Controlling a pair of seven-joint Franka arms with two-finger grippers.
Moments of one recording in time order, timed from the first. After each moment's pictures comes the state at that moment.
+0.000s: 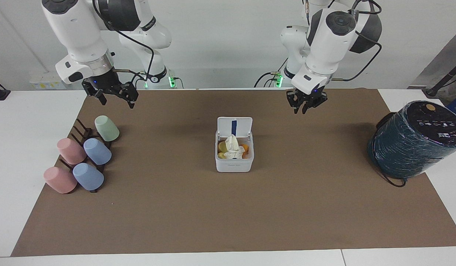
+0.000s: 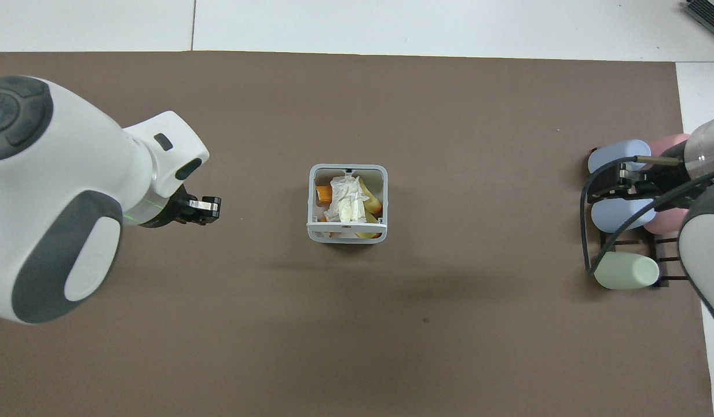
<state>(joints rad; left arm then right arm) -0.38 -0.03 -0.03 -1.80 -0.02 1.72 -0.28 -0.01 -0.01 0.08 -1.63 -0.03 1.57 0.22</state>
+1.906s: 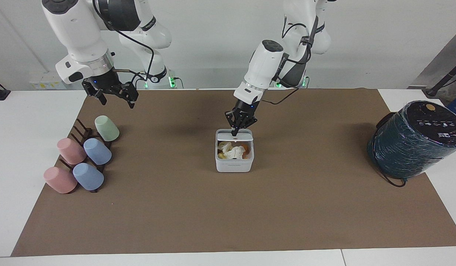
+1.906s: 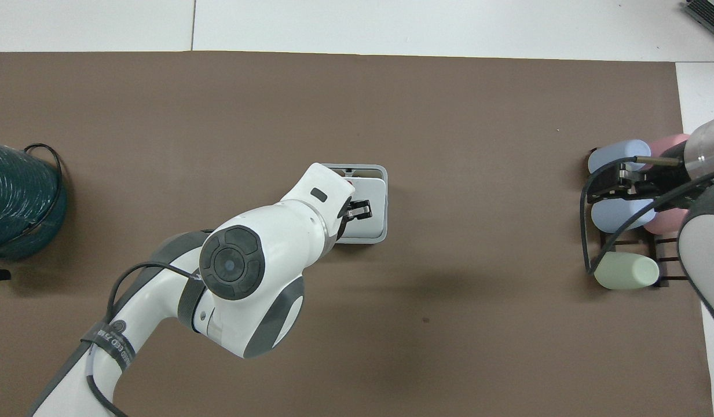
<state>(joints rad) -0.66 0.12 -0.01 -2.03 -0.18 2.60 -0.65 -0.01 -0.01 0.08 -1.63 -0.03 1.57 0.22</state>
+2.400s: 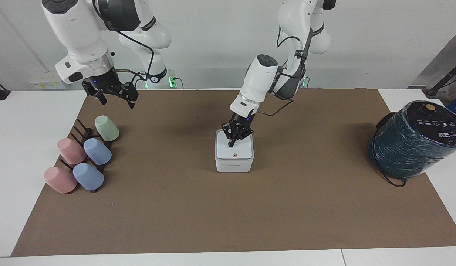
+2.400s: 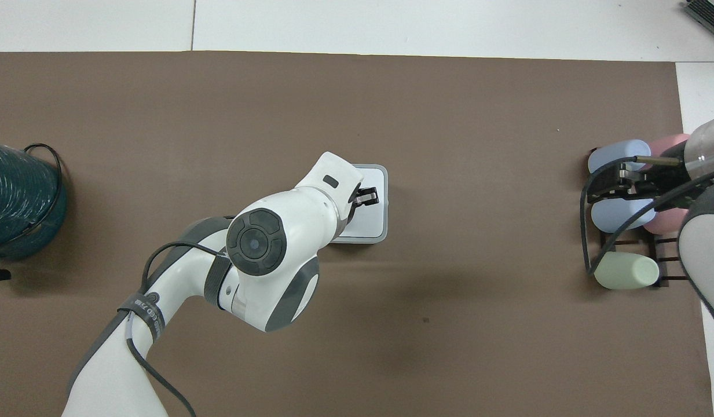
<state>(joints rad) -0.66 0.23 -0.01 -1.96 -0.18 2.66 -0.65 -0.01 -0.01 0.08 -1.63 -0.03 1.57 0.22</state>
